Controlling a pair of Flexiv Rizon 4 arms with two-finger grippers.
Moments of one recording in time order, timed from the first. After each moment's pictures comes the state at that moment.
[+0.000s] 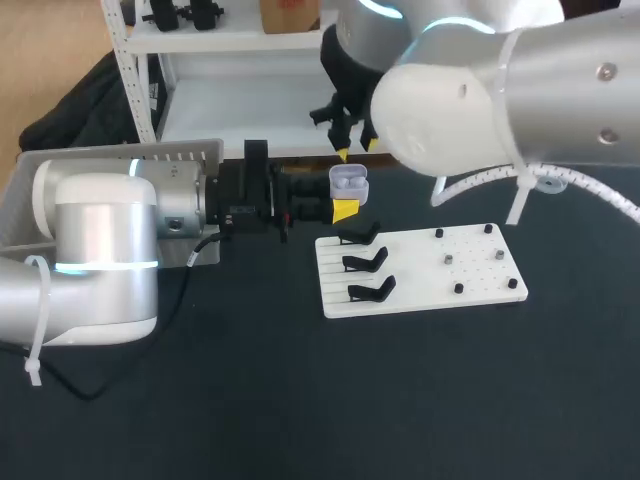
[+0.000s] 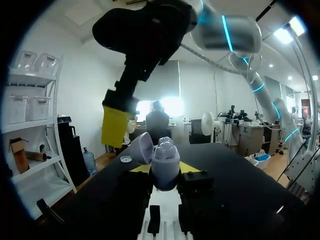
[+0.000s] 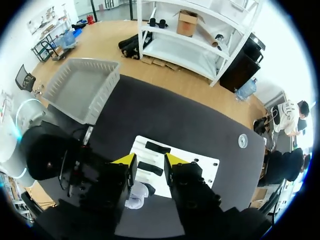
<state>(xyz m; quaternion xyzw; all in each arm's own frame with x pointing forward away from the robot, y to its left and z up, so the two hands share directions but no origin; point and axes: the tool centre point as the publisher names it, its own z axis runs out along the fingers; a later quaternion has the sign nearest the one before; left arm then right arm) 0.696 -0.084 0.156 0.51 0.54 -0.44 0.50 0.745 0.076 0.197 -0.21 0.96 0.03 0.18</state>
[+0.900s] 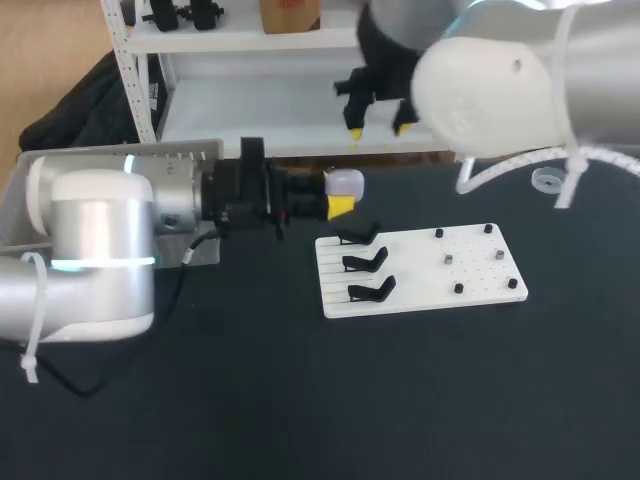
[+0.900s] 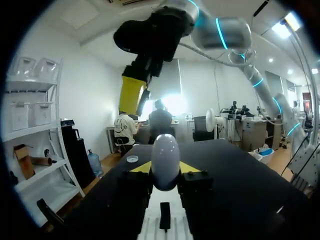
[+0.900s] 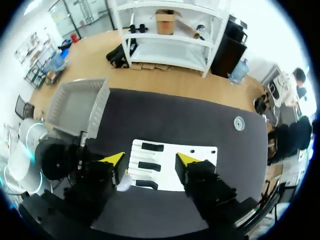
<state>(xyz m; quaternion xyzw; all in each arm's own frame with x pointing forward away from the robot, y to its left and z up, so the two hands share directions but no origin) 0.713 -0.068 0.163 0.52 0.54 -0.41 0.52 0.747 0.041 0.233 -0.09 0.97 0.07 0.19</state>
